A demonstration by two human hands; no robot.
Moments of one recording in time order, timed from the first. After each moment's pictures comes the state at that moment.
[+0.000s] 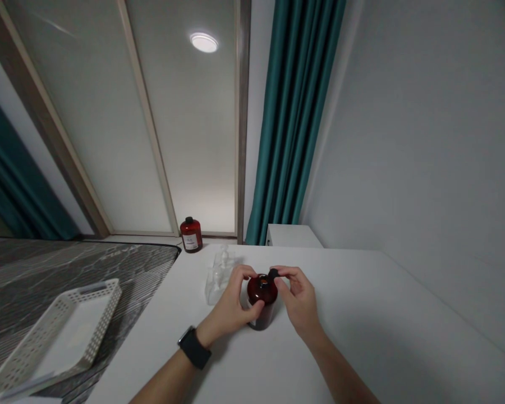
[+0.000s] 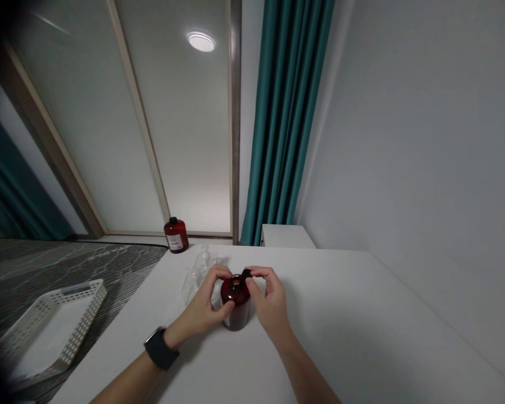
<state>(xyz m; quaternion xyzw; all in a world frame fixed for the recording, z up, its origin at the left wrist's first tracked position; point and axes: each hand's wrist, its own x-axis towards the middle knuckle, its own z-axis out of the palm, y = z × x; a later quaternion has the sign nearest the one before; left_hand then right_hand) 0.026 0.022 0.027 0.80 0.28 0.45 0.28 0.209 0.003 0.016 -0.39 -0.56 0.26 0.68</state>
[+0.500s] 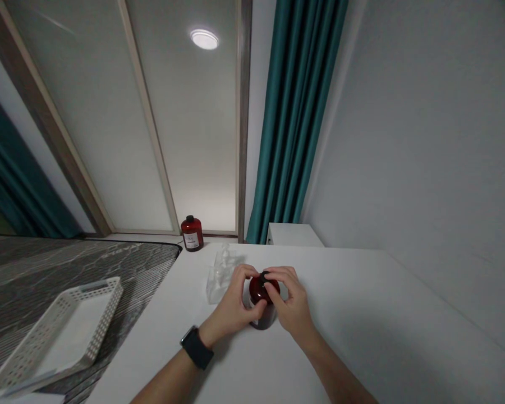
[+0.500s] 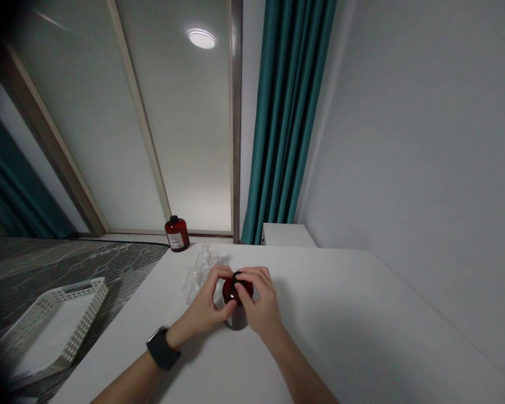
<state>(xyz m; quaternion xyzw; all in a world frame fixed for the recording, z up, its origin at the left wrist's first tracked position) 0.030 0.024 0.019 0.79 0.26 0.48 0.29 0.196 -0.002 0.026 -0.38 -0.68 0.09 0.62</state>
